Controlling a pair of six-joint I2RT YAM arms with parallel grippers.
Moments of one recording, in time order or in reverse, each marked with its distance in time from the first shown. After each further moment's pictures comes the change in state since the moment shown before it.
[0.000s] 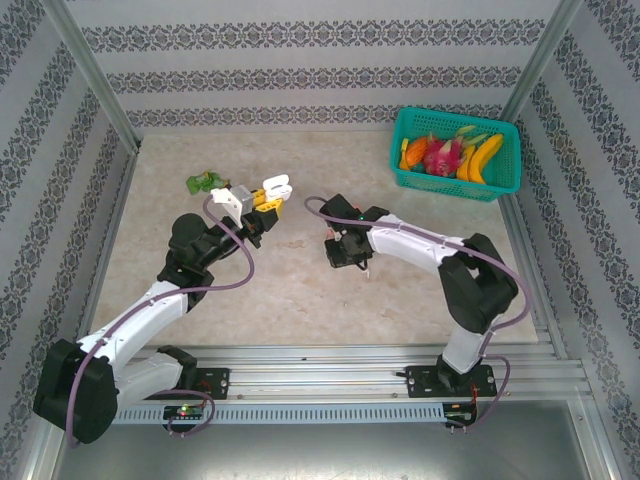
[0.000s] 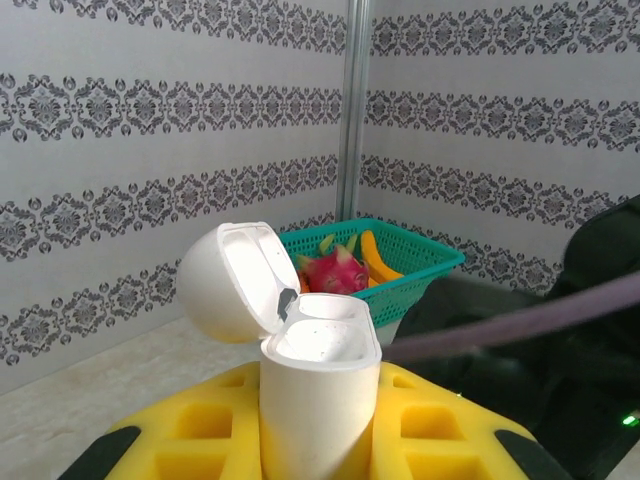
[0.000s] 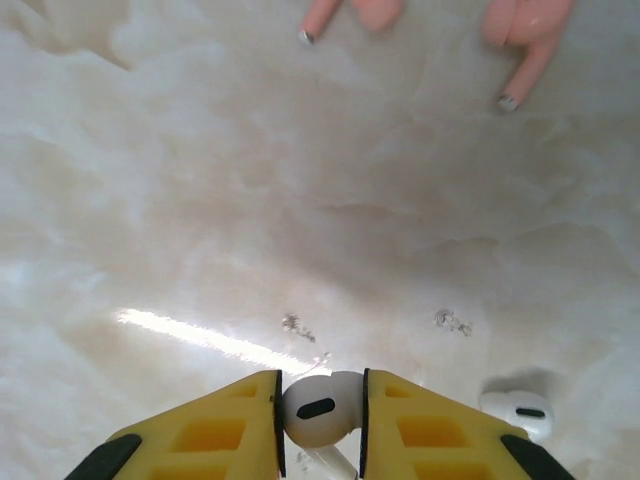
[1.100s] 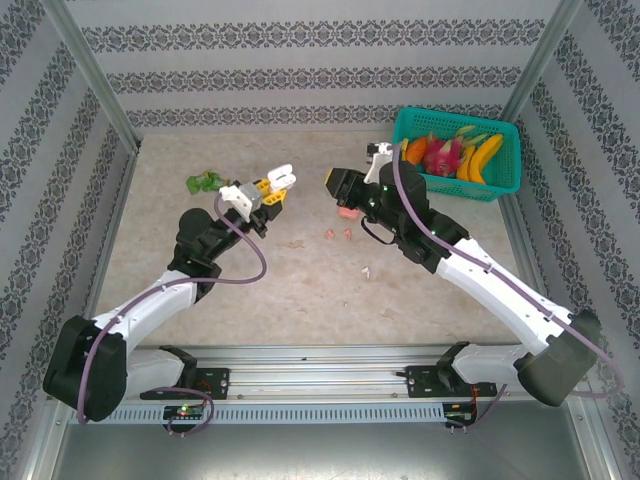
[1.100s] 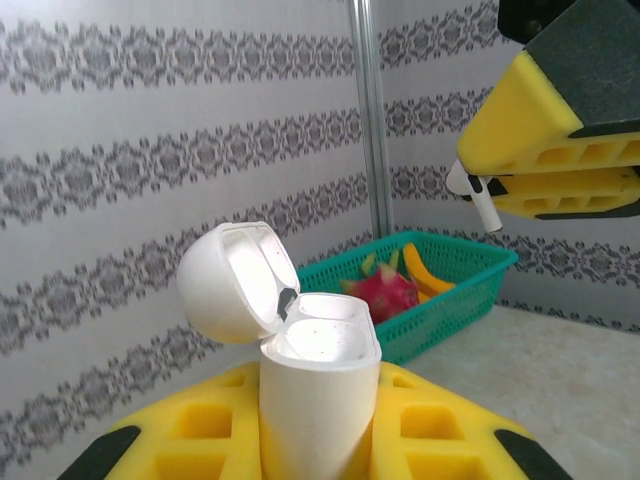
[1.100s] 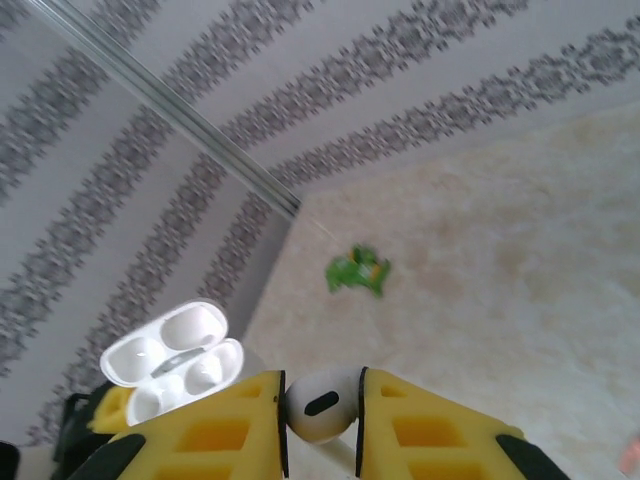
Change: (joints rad) left arm -0.006 0.129 0.051 0.159 -0.021 0.185; right arm -0.014 -0.498 -0.037 0.581 -0.011 0.315
